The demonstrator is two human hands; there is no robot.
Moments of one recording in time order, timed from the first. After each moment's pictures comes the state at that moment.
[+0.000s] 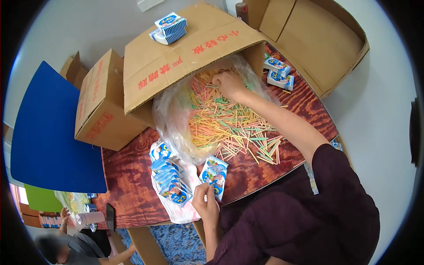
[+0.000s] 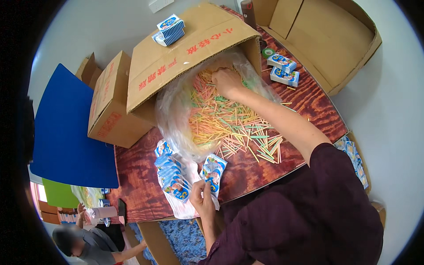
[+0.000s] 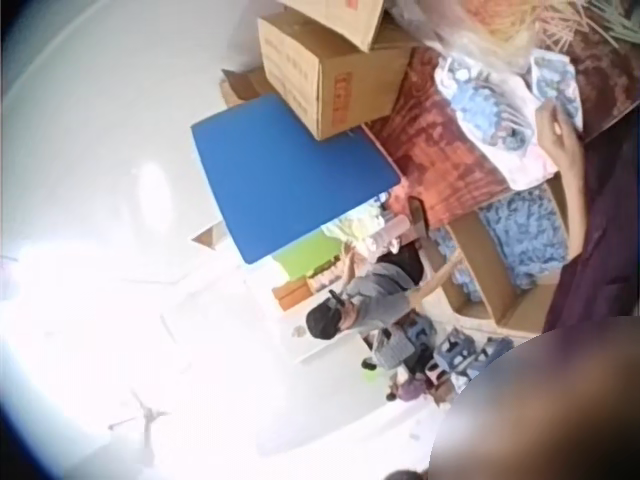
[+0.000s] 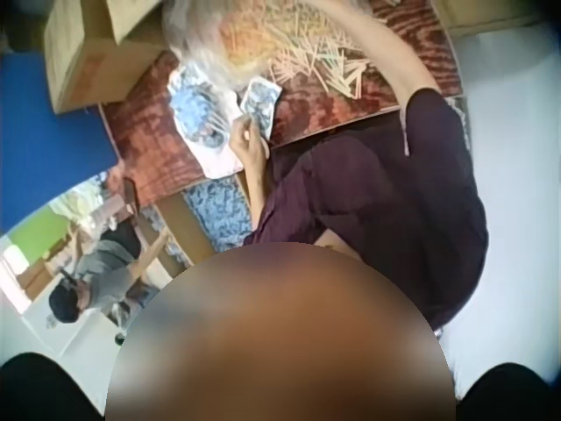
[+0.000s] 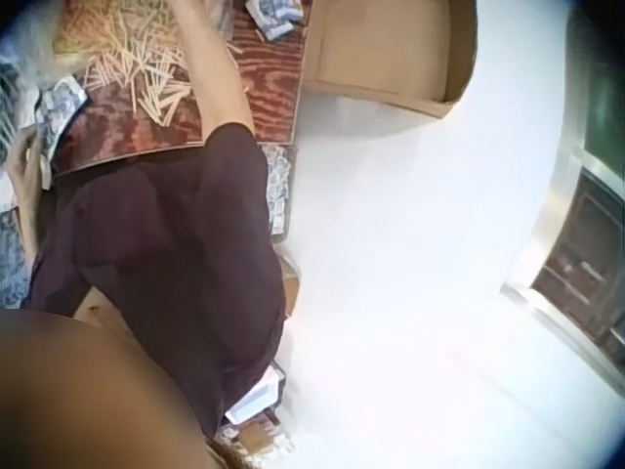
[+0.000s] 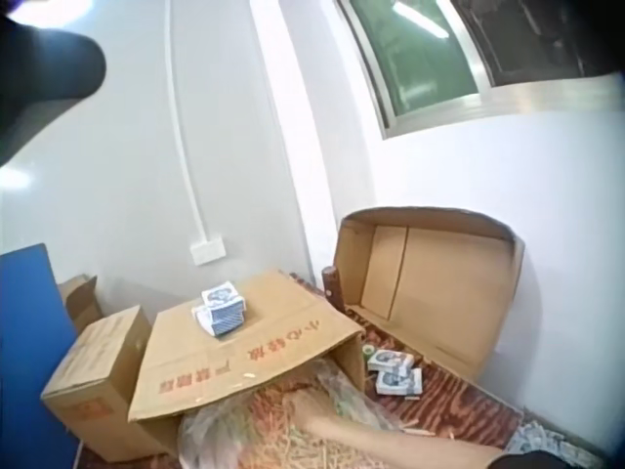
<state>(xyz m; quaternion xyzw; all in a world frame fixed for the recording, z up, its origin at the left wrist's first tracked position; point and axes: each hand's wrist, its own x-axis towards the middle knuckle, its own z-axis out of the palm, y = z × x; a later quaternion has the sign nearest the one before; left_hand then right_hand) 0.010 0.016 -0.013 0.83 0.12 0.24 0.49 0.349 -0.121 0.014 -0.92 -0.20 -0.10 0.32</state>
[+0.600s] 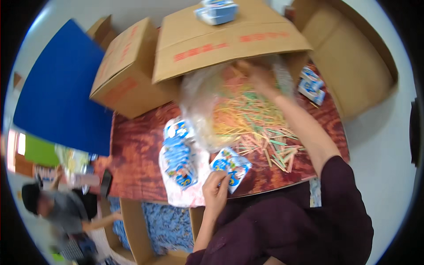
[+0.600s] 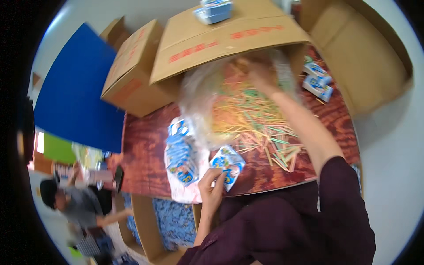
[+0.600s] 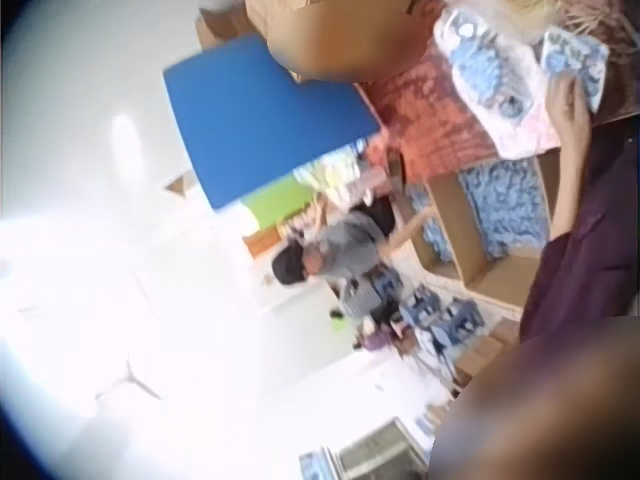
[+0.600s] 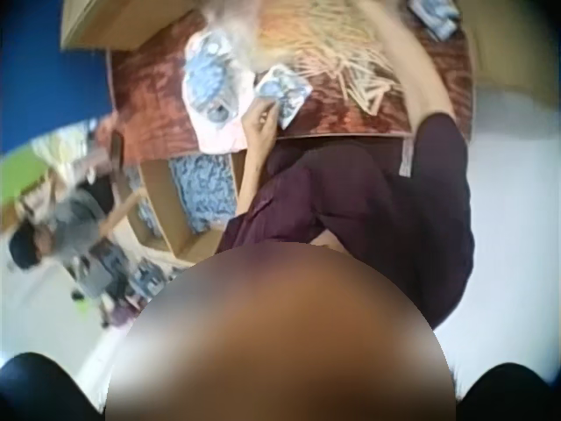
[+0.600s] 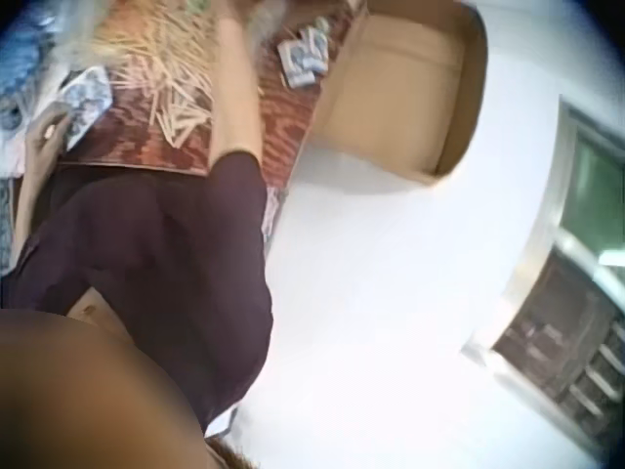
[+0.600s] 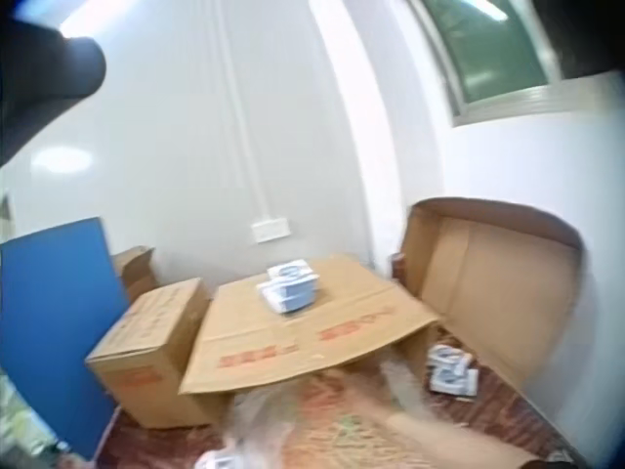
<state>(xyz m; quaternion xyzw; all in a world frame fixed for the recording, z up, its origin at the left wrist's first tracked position) 0.015 0.007 -0.006 0.82 0.11 0.19 0.52 0.395 -0.113 -0.041 -0.90 -0.26 -0.13 0.33</state>
